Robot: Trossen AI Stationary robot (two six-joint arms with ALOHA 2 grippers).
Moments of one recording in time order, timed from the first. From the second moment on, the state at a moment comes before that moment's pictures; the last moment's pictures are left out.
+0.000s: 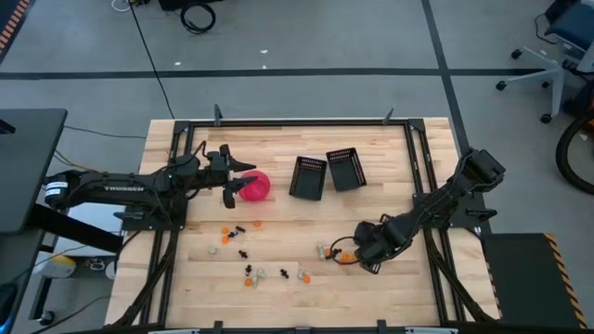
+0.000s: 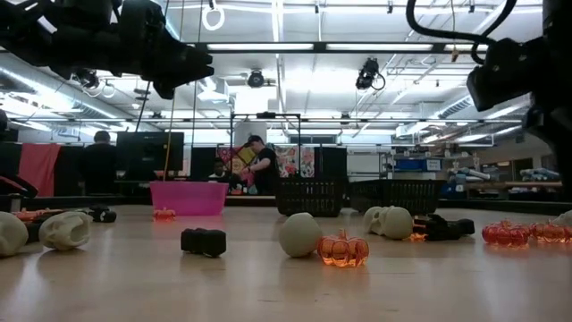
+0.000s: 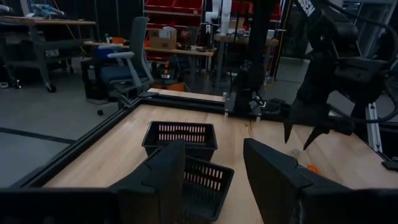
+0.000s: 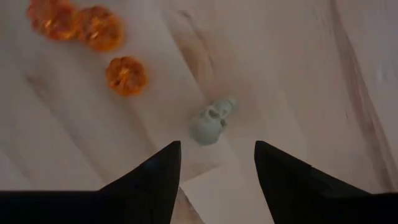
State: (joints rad) left arm 0.20 0.81 0.28 0.53 0.03 -0.07; right arm 0.56 1.60 0.91 -0.85 0.07 1.11
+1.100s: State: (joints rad) left arm 0.20 0.81 0.28 0.45 0.03 -0.09; right arm 0.52 1.70 0.90 -0.79 0.12 1.12
